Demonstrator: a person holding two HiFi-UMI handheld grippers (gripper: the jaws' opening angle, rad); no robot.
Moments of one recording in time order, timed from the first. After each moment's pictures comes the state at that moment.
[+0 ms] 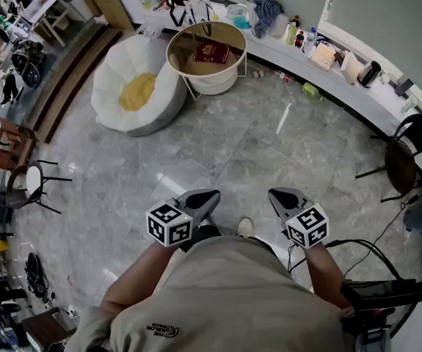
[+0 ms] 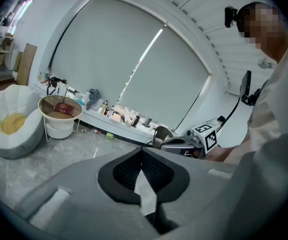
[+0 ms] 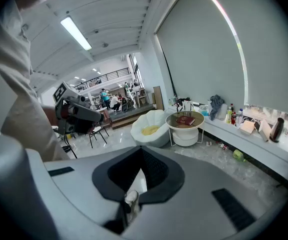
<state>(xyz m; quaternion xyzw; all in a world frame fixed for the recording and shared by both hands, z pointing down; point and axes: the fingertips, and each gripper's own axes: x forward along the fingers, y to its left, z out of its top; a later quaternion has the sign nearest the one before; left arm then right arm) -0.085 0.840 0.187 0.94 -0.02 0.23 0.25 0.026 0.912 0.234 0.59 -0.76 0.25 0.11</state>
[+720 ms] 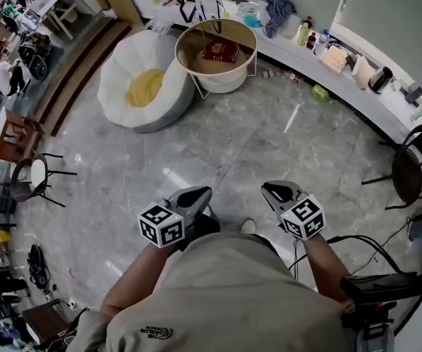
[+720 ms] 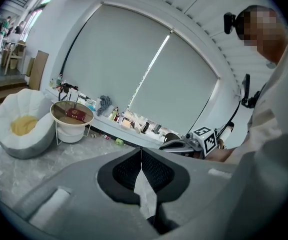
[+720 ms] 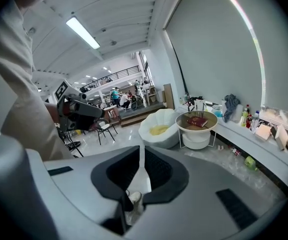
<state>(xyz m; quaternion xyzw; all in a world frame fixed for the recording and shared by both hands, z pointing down) -0.089 0.793 0.183 0.94 -0.08 0.21 0.25 0.030 0.858 0.243 0.54 -0.80 0.25 0.12</state>
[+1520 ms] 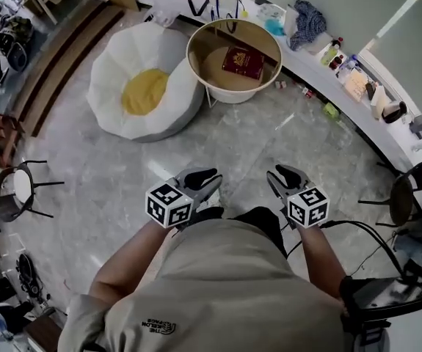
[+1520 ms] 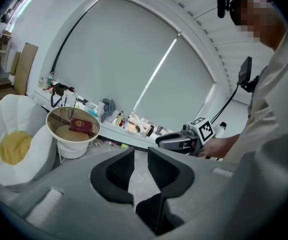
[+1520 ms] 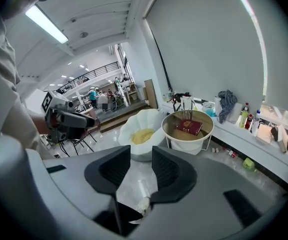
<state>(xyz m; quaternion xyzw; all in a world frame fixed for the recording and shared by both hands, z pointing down) -0.089 0.471 0.212 0.94 0.00 0.22 0.25 0.044 0.540 0.258 0.61 -0.72 0.31 0.12</state>
